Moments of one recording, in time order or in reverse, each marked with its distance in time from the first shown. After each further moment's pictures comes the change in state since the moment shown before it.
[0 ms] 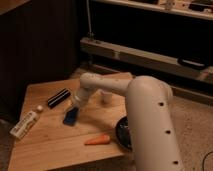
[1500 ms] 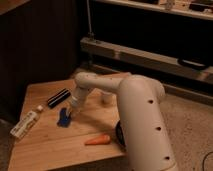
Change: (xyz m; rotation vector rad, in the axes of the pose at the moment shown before) arm 0.001 0.003 0.004 0.068 0.047 0.014
